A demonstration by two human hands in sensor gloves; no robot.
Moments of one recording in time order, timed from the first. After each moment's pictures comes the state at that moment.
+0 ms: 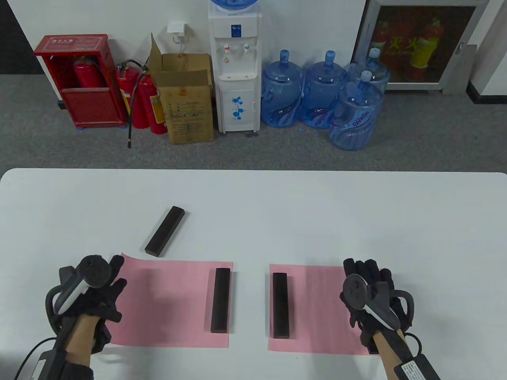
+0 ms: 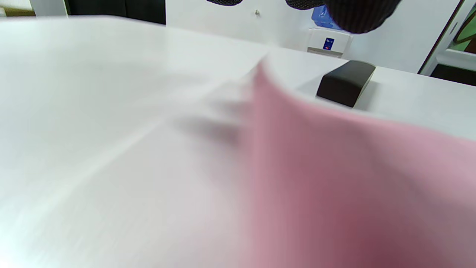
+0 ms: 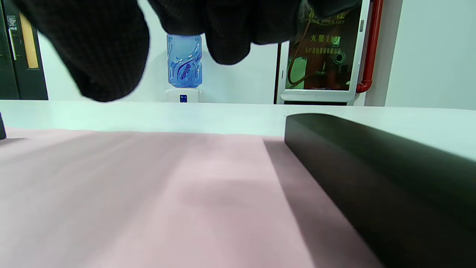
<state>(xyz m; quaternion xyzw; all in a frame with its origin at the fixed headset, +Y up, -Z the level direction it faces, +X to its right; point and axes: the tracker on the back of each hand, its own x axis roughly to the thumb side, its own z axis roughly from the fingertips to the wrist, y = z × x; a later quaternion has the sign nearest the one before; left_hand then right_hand) -0.366 -0.715 -0.343 -0.14 0.12 0.07 0.98 0.223 -0.738 -0.308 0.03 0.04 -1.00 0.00</state>
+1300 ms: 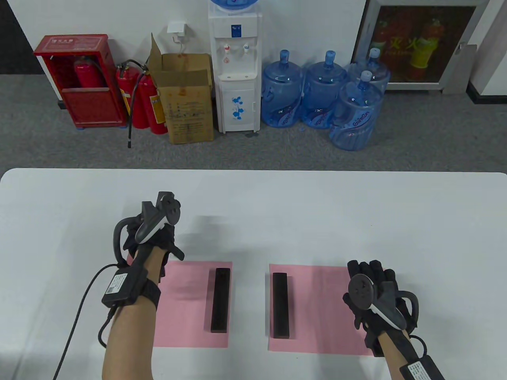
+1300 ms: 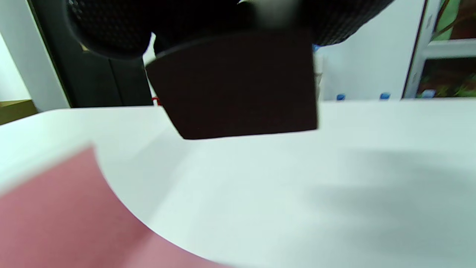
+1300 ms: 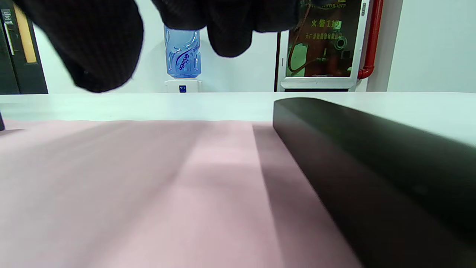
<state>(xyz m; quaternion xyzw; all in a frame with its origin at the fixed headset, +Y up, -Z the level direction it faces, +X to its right) -0.260 -0.672 -0.445 -0.07 0.09 -0.03 0.99 0.234 -0.740 -0.307 0.02 0.02 -1.00 -0.01</state>
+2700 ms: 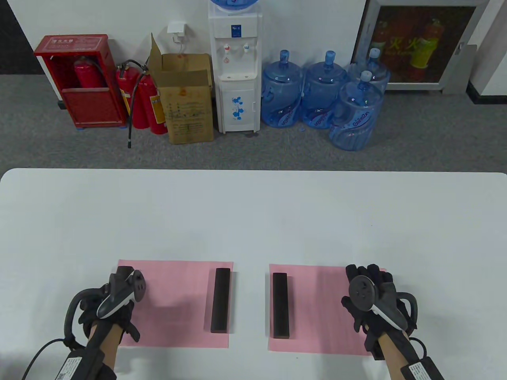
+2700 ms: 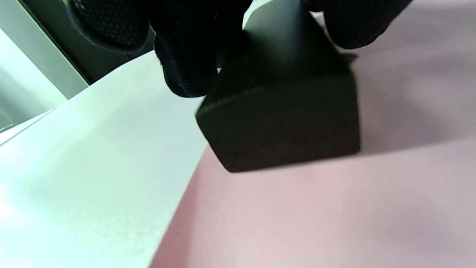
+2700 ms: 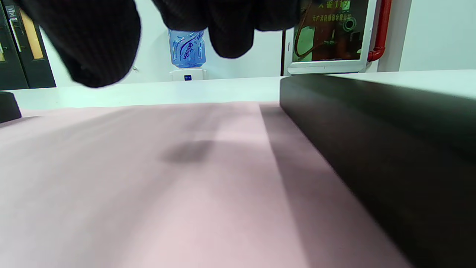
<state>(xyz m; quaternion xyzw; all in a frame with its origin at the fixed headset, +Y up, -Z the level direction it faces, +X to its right) -0.327 -0.759 -0.322 -0.18 0.11 -0.18 0.96 0.235 -0.747 -0.306 0.01 -0.01 -1.00 -0.03</state>
